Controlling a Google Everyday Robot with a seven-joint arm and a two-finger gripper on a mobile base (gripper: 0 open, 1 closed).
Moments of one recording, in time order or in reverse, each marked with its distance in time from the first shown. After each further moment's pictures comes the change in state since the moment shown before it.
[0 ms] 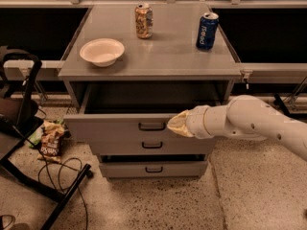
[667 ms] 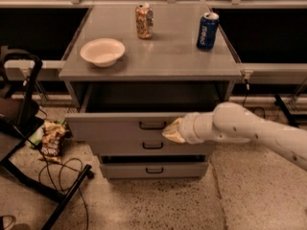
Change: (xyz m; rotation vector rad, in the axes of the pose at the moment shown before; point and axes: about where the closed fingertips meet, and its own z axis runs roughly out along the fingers) arm 0.039 0.002 0.054 -0.038 0.032 0.036
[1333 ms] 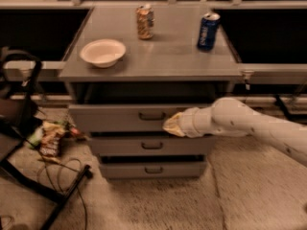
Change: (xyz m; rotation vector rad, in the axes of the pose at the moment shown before) arm 0.003 -0.021 0.008 0.013 0.008 -0.010
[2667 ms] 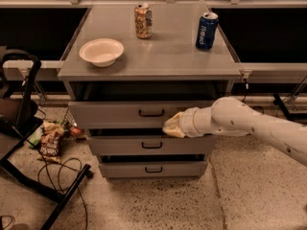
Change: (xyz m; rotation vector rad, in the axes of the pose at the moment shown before) arm 0.000 0.000 0.000 0.000 0.000 0.000
